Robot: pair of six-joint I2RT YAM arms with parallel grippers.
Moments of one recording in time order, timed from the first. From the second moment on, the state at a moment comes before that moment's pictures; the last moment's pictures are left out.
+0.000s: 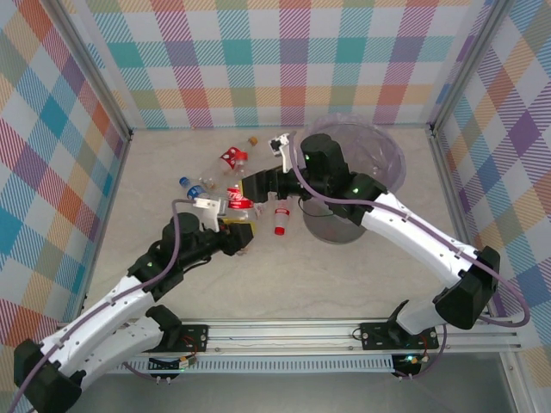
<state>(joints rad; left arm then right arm) -0.68 0.79 0.61 -0.14 0.19 -0.54 0.82 1.45 1.45 -0.36 -0.38 0.49</state>
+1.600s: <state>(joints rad) -0.74 1.06 0.62 -0.17 -0.28 -0.52 0.51 1.47 2.01 -0.68 0.04 0.12</state>
